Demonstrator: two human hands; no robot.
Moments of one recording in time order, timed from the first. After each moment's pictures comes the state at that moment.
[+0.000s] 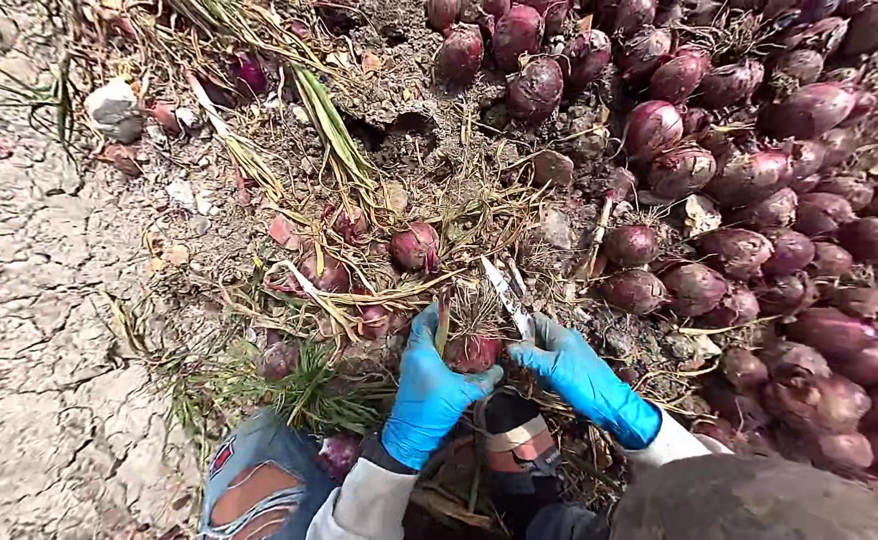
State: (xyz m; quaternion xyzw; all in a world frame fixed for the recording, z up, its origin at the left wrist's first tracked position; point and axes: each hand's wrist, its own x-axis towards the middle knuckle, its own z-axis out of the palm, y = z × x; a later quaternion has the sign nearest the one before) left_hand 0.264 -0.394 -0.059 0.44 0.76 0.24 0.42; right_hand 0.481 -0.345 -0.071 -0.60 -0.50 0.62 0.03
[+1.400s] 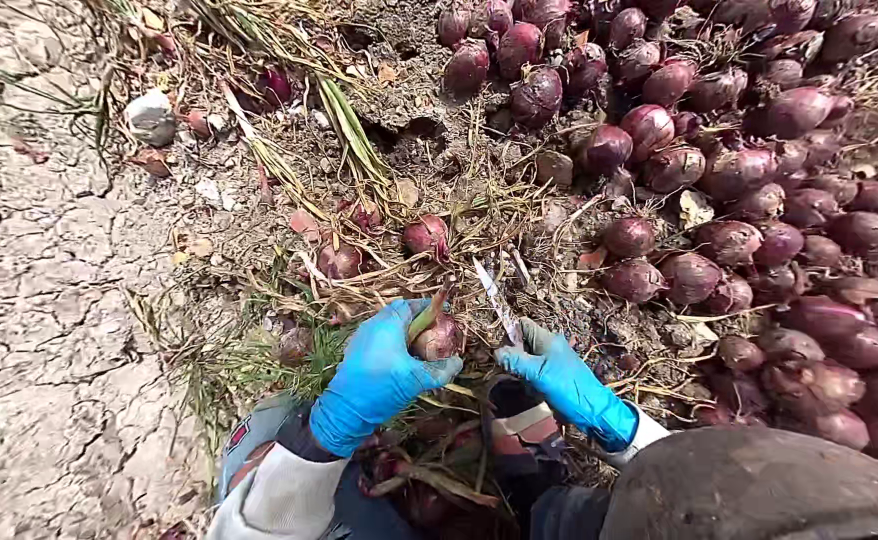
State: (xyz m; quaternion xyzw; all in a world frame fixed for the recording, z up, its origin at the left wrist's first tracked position) left_hand 0.185 -0.382 -0.007 0.55 0.69 0.07 0.46; right_hand 0.451 -0.381 -0.057 -0.59 -0.49 0.64 0.08
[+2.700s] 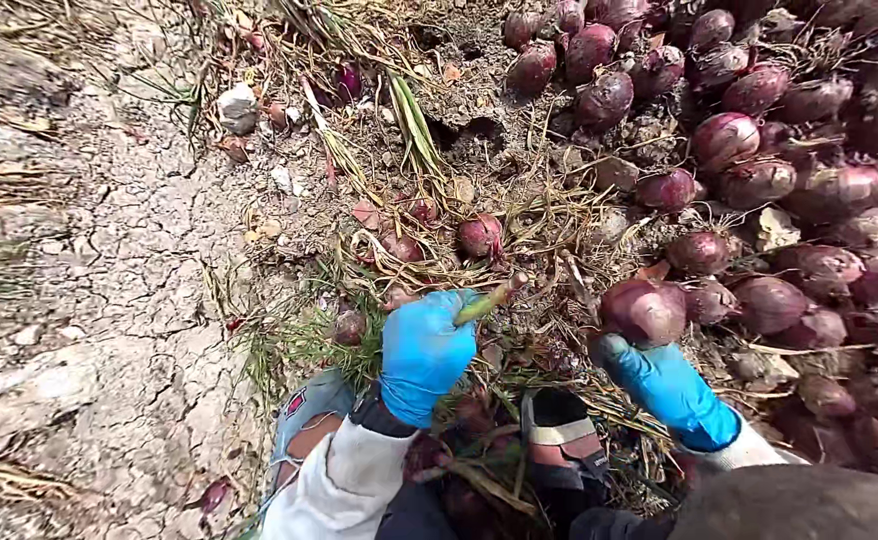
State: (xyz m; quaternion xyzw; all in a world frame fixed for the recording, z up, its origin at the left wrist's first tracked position) left_hand 0.182 -0.387 0.006 0.63 0.72 0.19 0.20; right_hand 0.468 -0.357 -0.043 -0.50 -0.57 0.58 0.31
